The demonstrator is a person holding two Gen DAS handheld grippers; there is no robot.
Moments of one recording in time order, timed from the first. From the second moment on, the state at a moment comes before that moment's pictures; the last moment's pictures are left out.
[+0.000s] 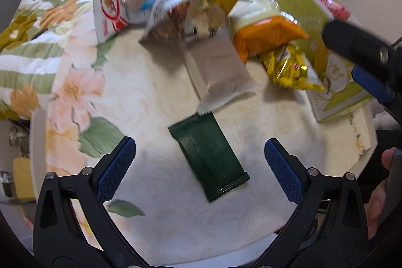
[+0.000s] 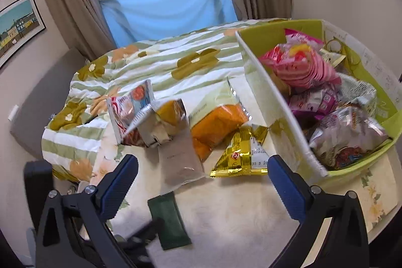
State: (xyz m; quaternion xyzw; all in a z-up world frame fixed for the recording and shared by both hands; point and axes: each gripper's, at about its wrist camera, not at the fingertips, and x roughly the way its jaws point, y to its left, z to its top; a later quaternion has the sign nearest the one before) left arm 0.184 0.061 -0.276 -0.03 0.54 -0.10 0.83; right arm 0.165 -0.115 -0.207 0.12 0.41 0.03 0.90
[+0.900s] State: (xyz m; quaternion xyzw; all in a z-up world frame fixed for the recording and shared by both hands) left arm 0.185 0.087 -0.308 0.05 0.52 -0.03 0.85; right arm 0.225 -0.082 -0.279 -0.06 0.40 -0.10 0.91
